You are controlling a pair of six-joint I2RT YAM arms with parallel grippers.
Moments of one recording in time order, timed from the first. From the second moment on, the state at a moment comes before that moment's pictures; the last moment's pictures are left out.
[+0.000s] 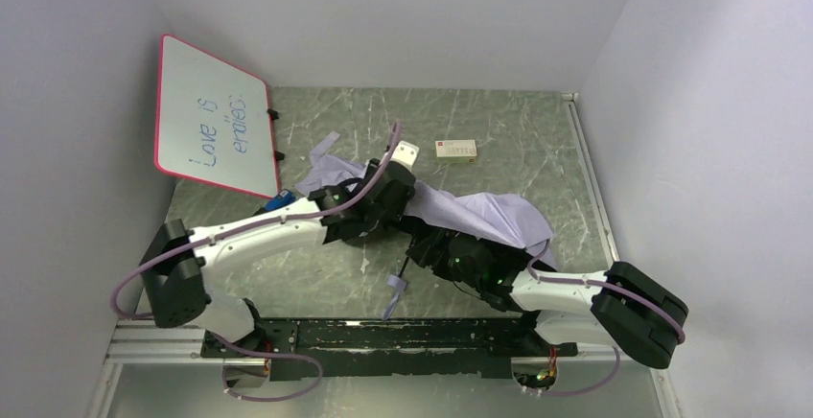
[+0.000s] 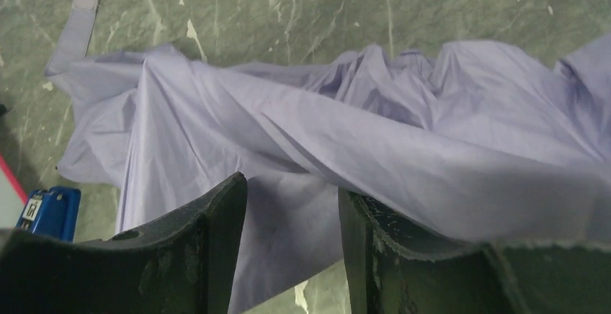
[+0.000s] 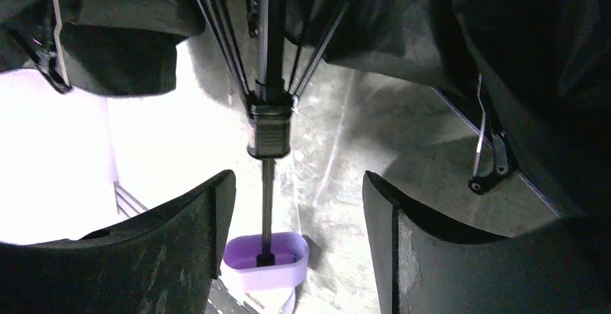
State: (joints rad) left arm -1.05 1.45 1.16 -0.41 -0.57 -0.34; right arm 0.93 1.16 0.20 0.40 0.22 1.16
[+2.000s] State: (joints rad) left arm -0.71 1.58 1.31 -0.26 -0.21 -0.31; right arm 0.92 0.53 1.02 -0.75 0.28 0.74
